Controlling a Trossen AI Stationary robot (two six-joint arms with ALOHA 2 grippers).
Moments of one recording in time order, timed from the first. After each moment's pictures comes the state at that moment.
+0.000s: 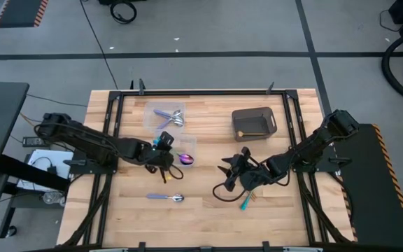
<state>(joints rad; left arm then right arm) -0.21 1.37 0.78 -0.50 -0.55 0.61 0.46 1.55 0.73 0.14 0.81 0.65</state>
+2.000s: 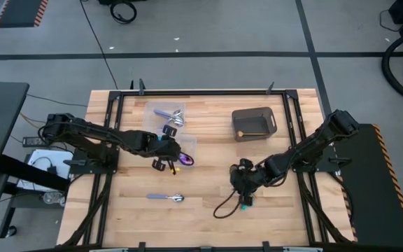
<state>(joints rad) -0.11 1.43 0.93 -0.59 -0.42 0.42 0.46 1.55 0.89 -0.39 0.20 0.57</state>
